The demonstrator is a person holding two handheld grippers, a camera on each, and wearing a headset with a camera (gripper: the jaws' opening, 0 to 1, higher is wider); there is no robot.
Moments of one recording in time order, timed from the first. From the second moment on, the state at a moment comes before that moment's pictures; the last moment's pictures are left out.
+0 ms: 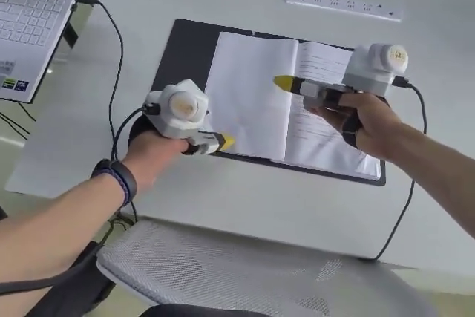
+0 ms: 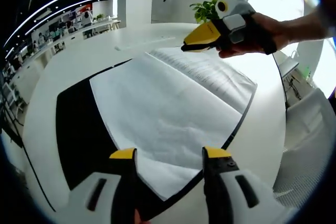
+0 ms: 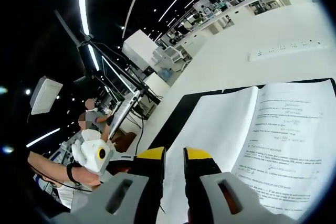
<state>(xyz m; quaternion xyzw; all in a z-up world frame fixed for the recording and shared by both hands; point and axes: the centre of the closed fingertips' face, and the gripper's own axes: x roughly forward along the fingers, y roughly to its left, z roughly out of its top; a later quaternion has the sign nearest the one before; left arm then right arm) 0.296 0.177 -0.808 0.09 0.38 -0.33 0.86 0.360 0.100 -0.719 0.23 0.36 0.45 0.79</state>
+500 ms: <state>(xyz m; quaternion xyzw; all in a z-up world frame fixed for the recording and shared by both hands) 0.293 0.178 -0.809 0.11 0.37 -0.33 0.86 0.378 0.087 -0.736 0.20 0.37 0.45 0.79</state>
